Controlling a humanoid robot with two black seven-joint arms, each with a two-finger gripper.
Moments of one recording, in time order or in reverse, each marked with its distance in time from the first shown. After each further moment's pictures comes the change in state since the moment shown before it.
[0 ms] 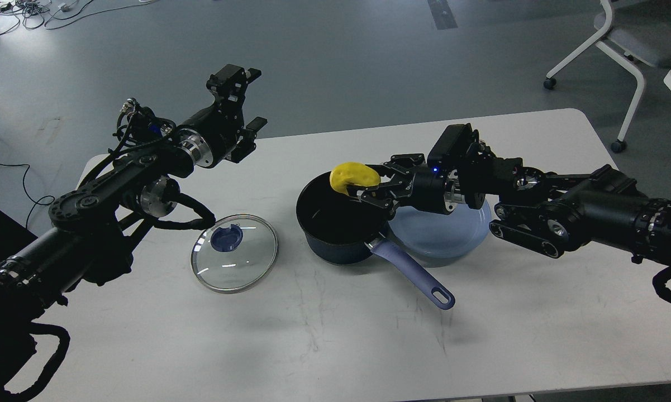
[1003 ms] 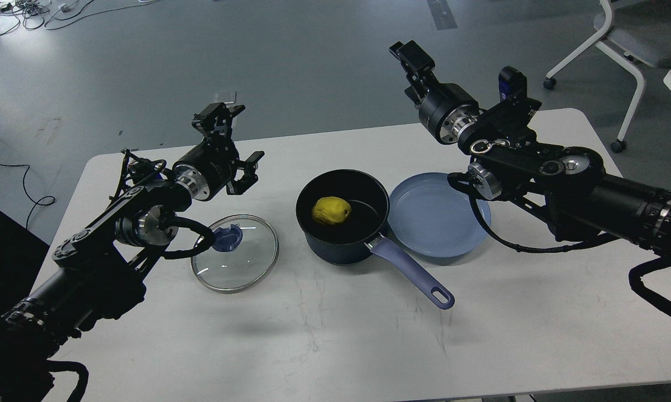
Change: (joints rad) left arm 0.211 -0.033 -0.237 -0.001 -0.147 -0.062 0.078; right arm -0.027 -0.059 0.502 0.180 1.355 -0.037 -0.376
